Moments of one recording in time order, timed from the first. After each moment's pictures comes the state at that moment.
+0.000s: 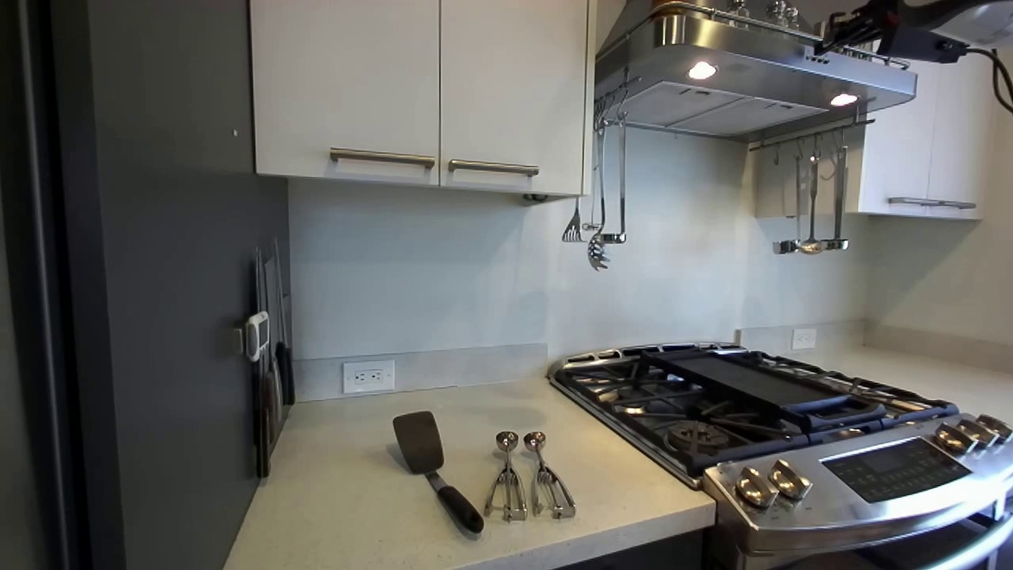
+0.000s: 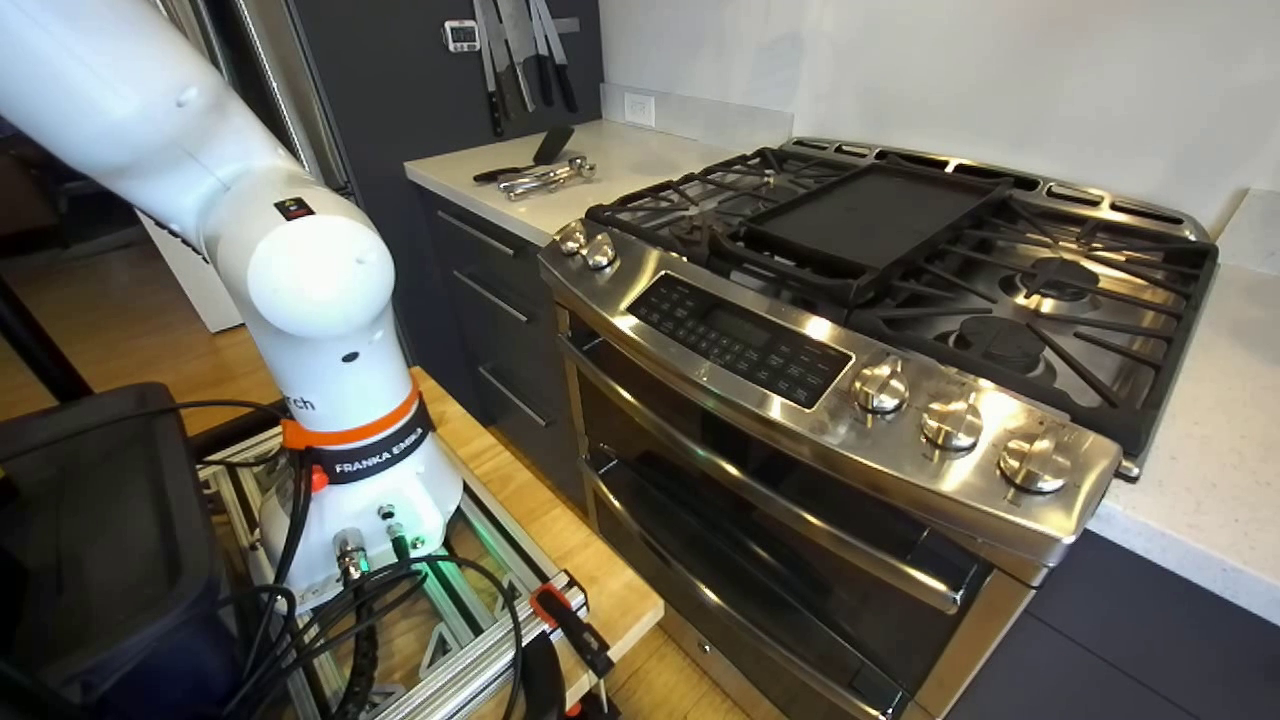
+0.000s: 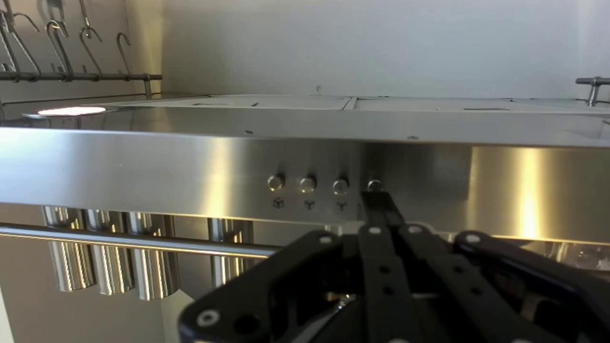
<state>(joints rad) 0.01 -0.44 -0.21 -1.63 0.05 2.72 -0.15</state>
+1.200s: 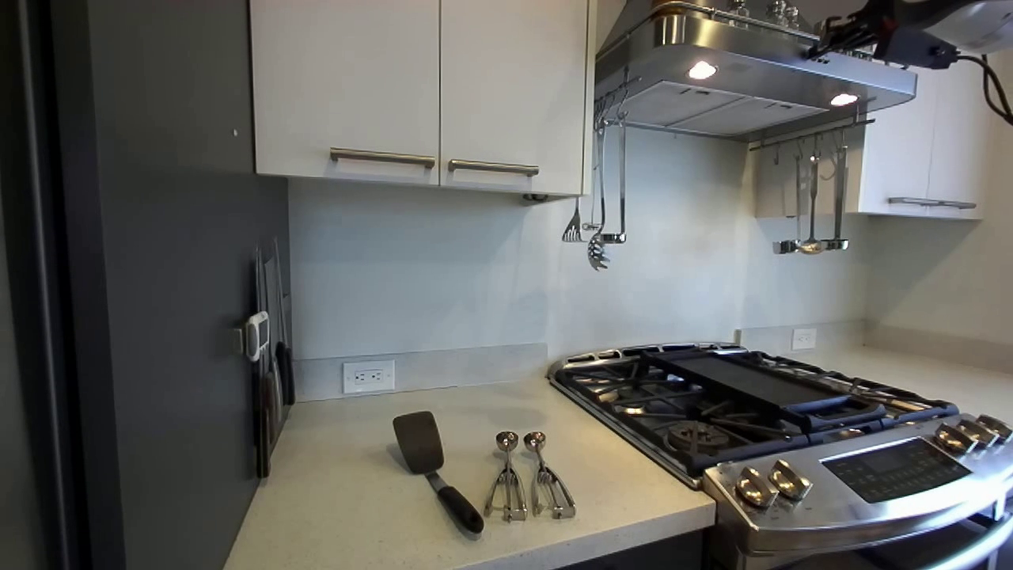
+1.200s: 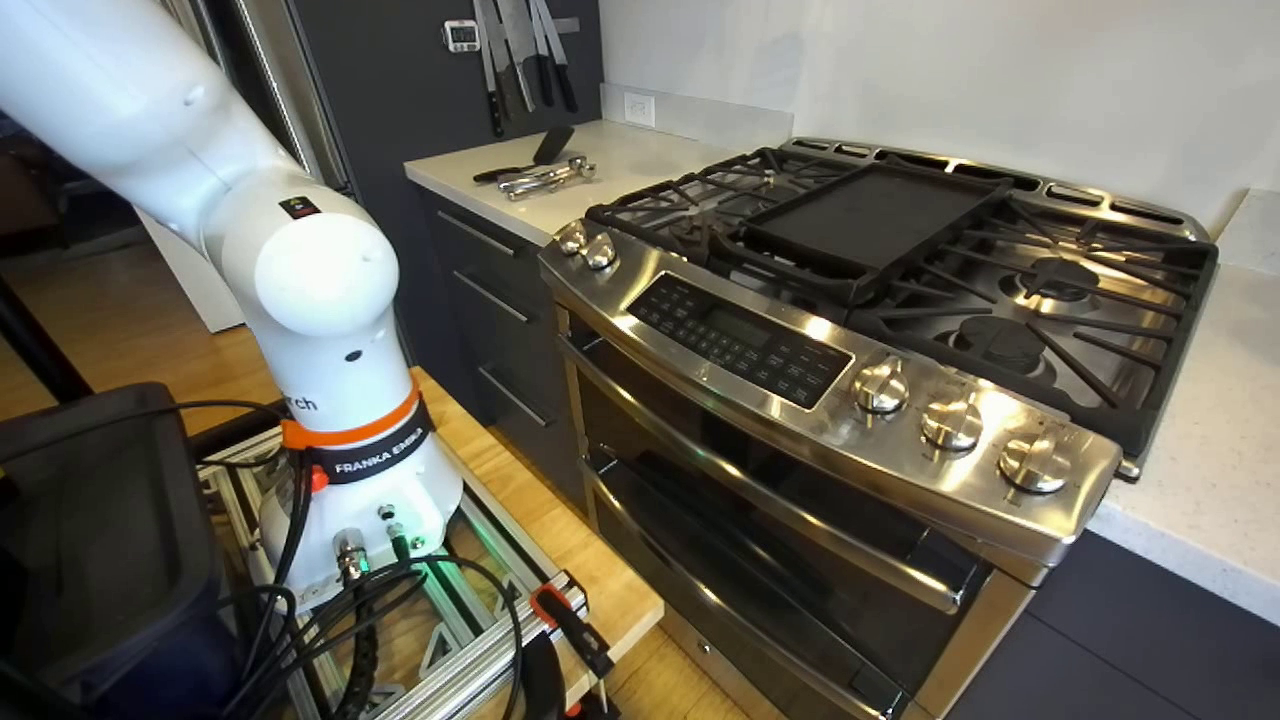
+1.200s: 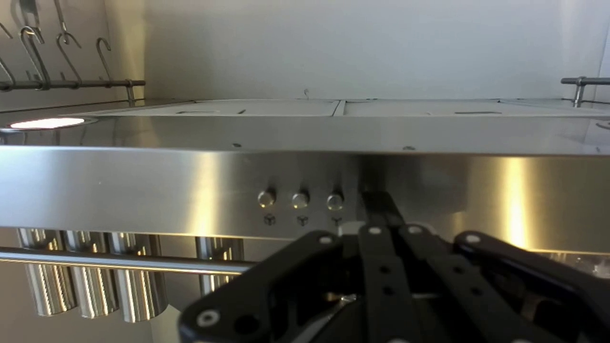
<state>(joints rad) 0.04 -0.42 -0.24 -1.62 0.12 2.72 -0.21</state>
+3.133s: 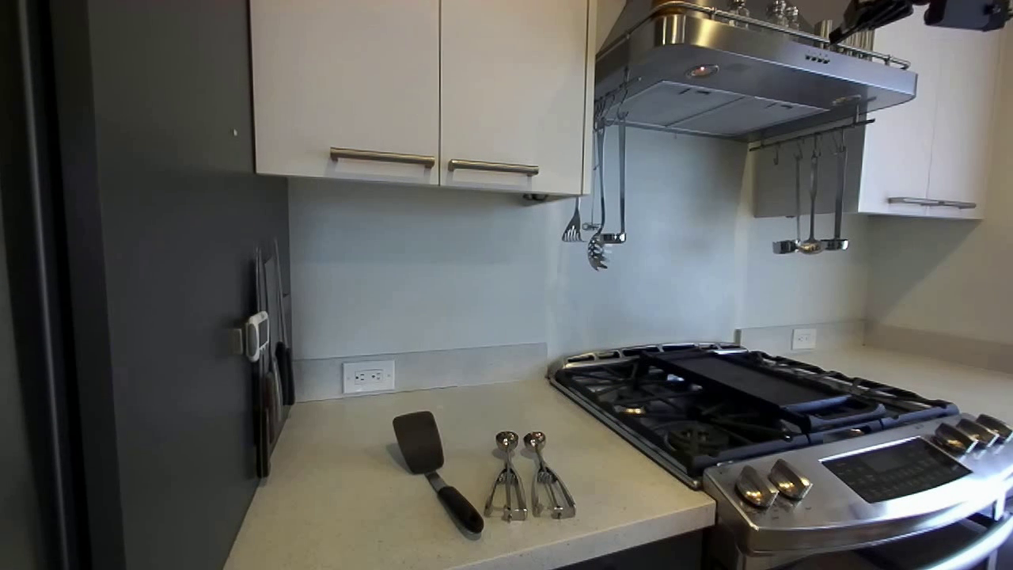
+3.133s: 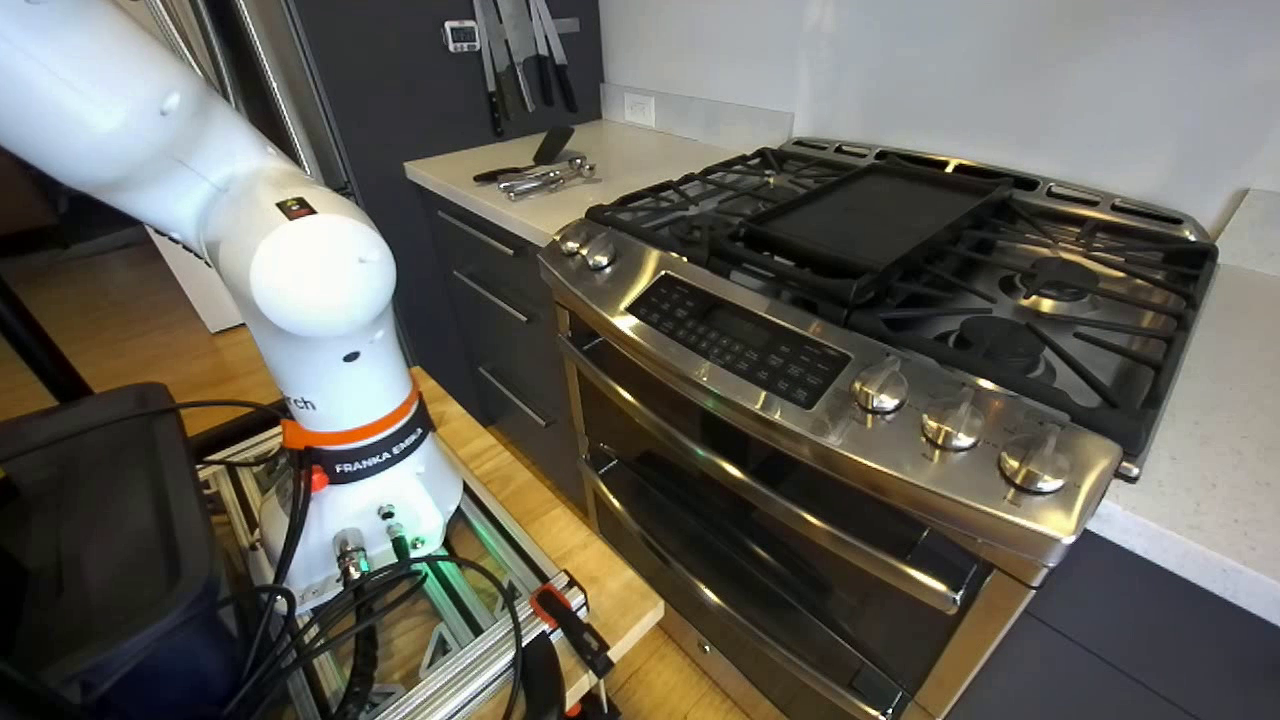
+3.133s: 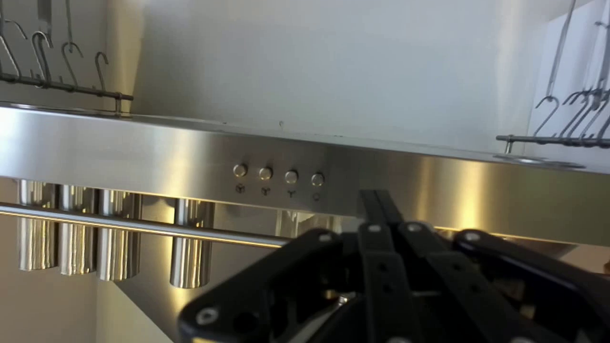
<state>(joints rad) 0.02 -0.54 -0.20 -1.60 0.07 2.44 -0.28</state>
